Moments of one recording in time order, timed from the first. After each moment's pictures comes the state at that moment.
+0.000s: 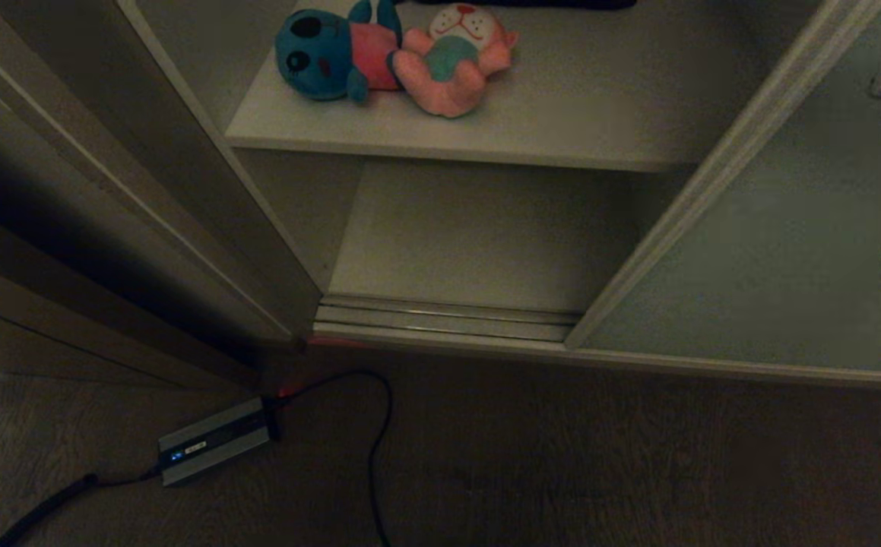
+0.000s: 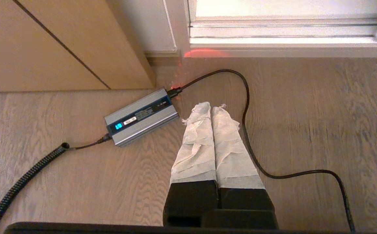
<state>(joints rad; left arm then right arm) -0.02 0.00 0.00 -0.01 -0.03 0.09 0.15 1.17 -1.38 0.17 0.46 0.35</state>
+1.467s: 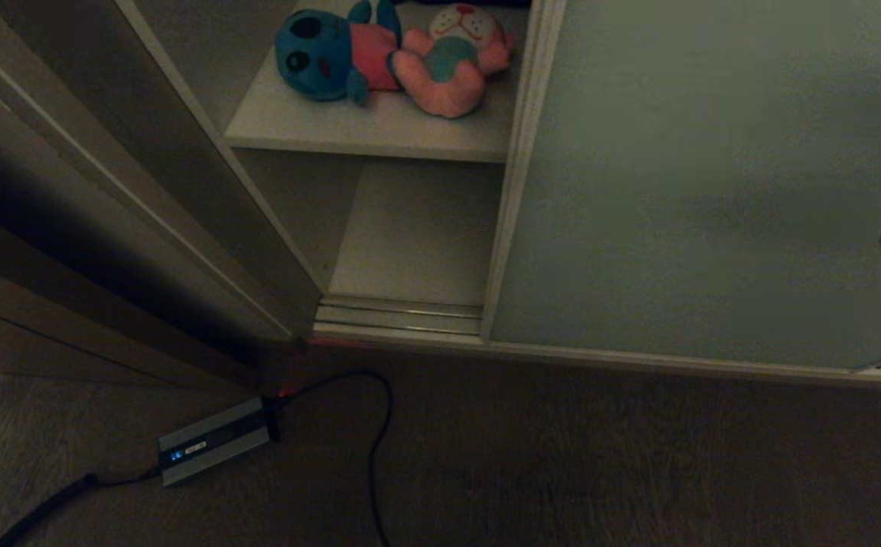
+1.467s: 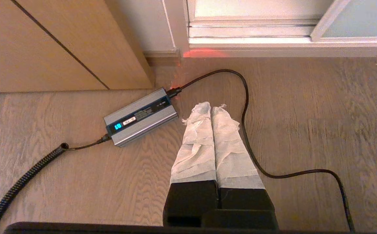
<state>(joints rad) -0.02 0.00 0.00 -0.01 -0.03 0.09 0.33 0.97 -1.10 0.18 0.33 0.19</state>
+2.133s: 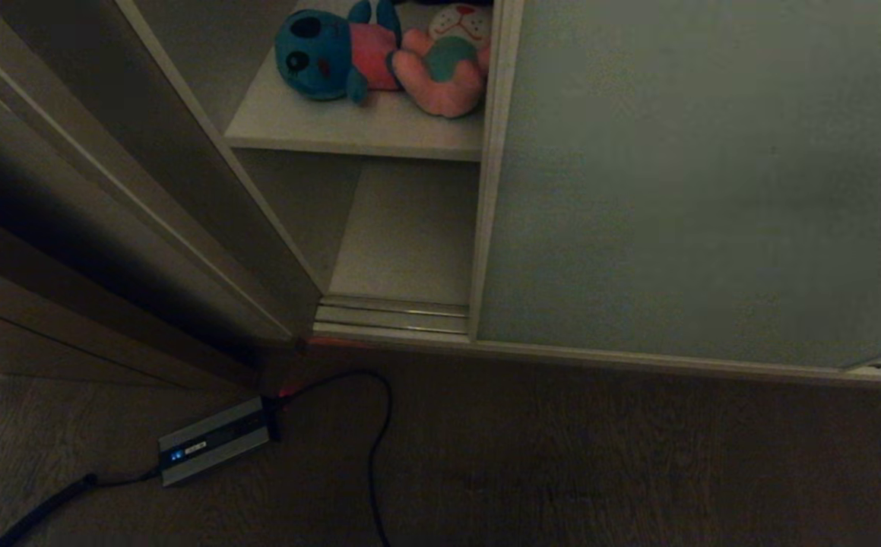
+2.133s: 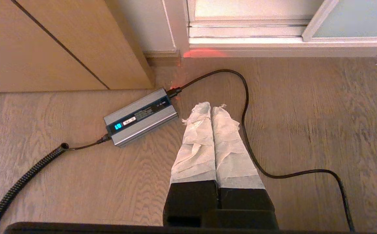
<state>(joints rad) -0.02 0.00 0.00 -0.01 -0.03 0.09 -0.07 0.95 -1.15 0.19 0.27 0.20</state>
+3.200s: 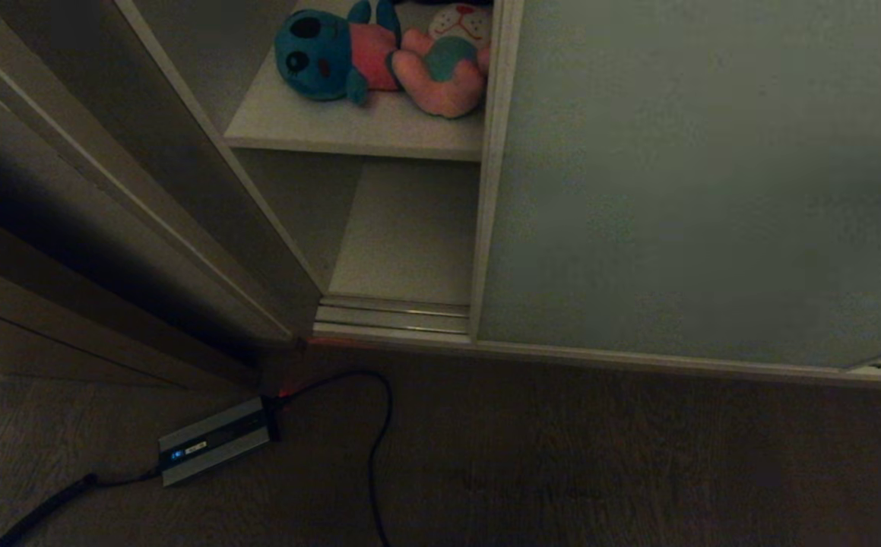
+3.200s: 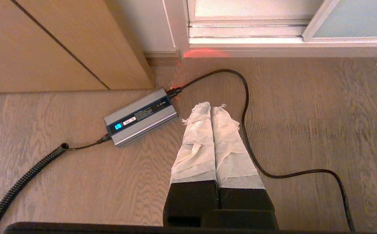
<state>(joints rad) -0.02 0.00 0.00 -0.01 -0.03 0.09 -1.34 1.47 -1.48 0.15 0.19 0.09</state>
